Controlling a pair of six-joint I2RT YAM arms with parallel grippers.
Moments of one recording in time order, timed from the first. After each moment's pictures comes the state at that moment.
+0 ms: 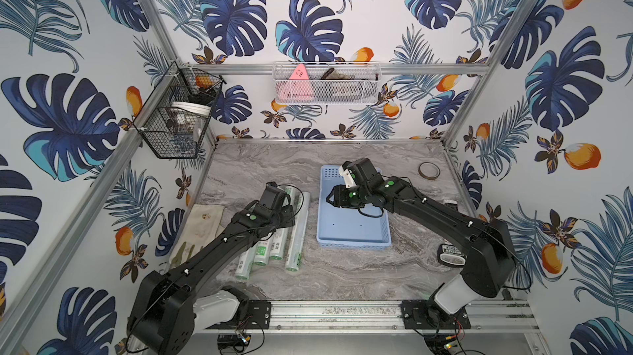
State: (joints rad) left arm -0.41 1.21 0.79 -0.52 -0.04 -0.54; right arm 0.71 1.62 1.33 -0.57 -0.16 0.66
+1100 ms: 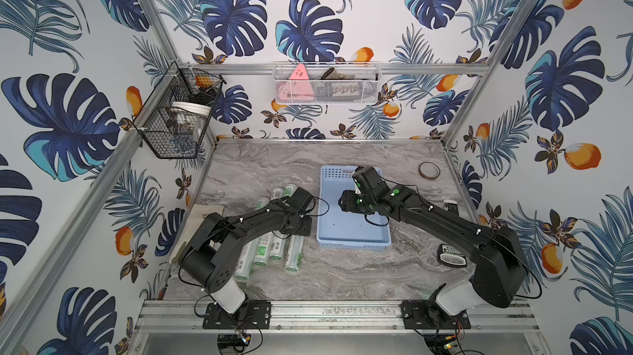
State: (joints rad) left arm -0.52 1.66 0.93 -0.54 -0.04 -0.45; right arm 0.71 1.53 1.20 -0.57 0.03 0.68
